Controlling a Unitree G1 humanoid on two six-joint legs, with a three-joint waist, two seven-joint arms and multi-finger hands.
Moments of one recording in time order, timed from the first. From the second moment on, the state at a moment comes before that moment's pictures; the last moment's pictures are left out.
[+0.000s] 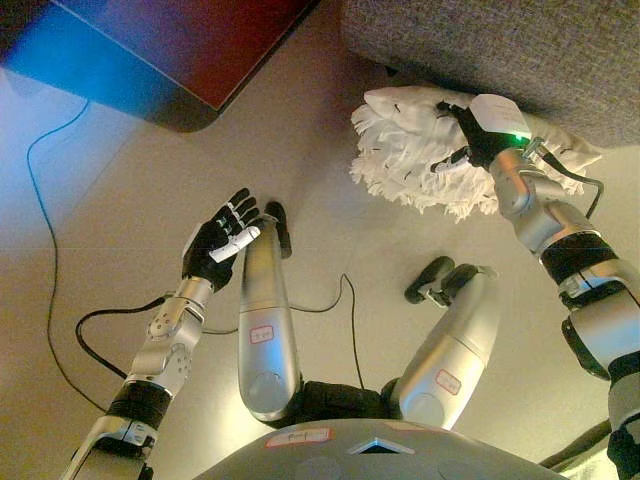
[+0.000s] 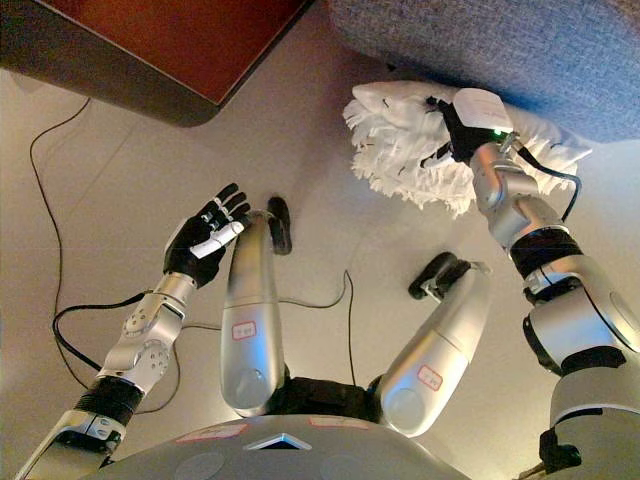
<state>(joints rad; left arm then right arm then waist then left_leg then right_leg) 0.01 0.51 -0.25 0.32 -0.80 -0.24 -0.16 -0.84 -0.72 0.66 0.80 -0.35 0.02 -0.13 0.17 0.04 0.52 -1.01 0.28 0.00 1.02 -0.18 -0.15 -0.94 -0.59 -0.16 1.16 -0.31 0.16</state>
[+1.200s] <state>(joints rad) 0.00 0.51 -0.34 0.24 -0.79 -0.27 -0.14 -1.10 -0.52 0.77 1.18 -0.43 0.40 -0.07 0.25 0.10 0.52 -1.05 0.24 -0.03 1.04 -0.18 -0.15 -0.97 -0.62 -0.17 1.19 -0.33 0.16</state>
